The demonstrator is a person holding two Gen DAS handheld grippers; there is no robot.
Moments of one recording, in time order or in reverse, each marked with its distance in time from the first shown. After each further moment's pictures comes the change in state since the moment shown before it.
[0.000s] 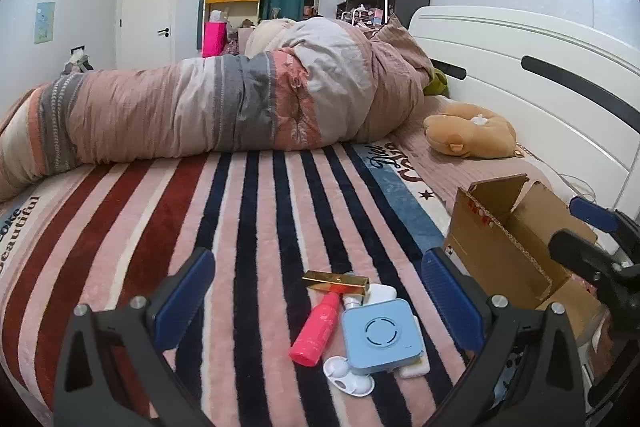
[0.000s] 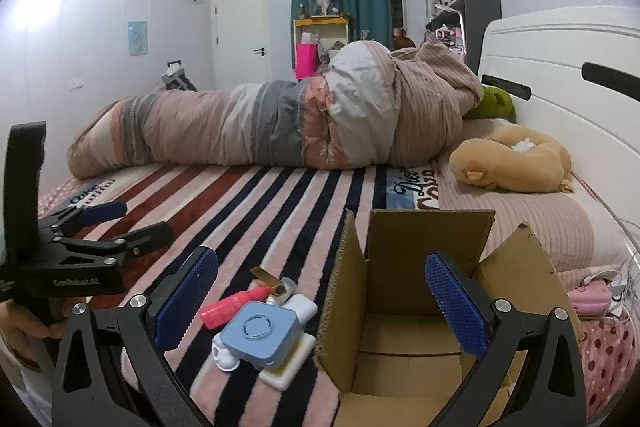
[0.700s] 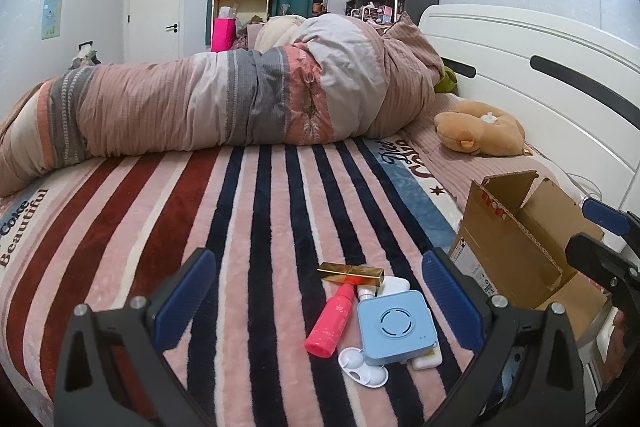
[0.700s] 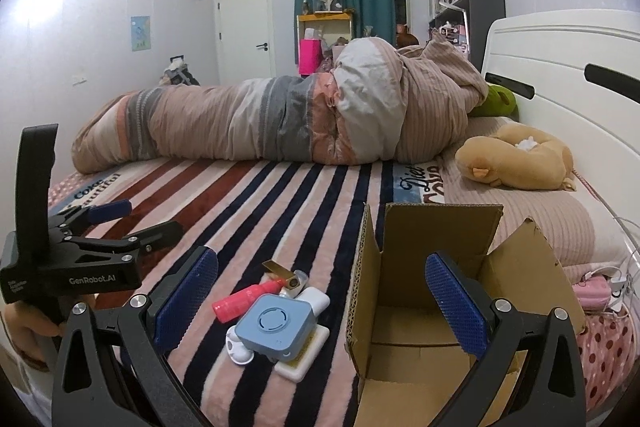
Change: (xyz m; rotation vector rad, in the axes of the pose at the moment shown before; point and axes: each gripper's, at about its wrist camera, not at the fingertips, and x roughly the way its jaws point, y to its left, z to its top) left arm -0.004 0.009 -0.007 -0.010 0.012 0.027; right arm -0.006 0.013 -0.001 -0.003 0.021 0.004
